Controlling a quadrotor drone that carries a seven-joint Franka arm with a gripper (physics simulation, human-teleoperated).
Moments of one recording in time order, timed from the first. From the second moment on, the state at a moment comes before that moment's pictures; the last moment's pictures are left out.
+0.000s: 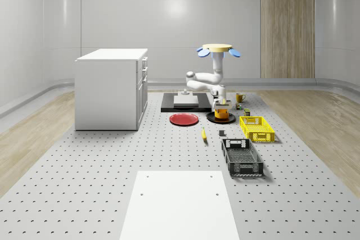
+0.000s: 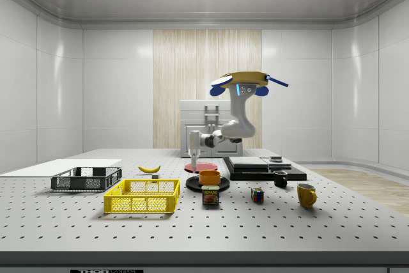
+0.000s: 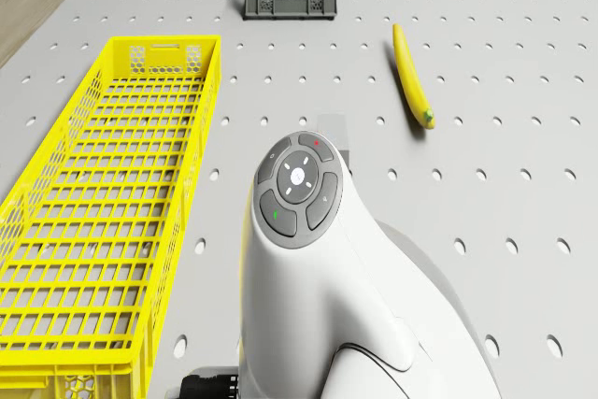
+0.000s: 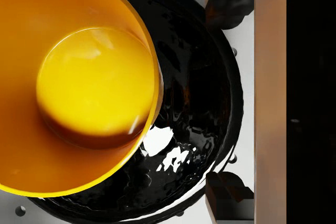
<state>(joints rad) -1.23 -1.53 1.29 -2.81 -1.85 1.62 1.70</state>
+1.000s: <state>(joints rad) -1.23 -1.54 1.29 -2.81 -1.85 1.63 1.70</state>
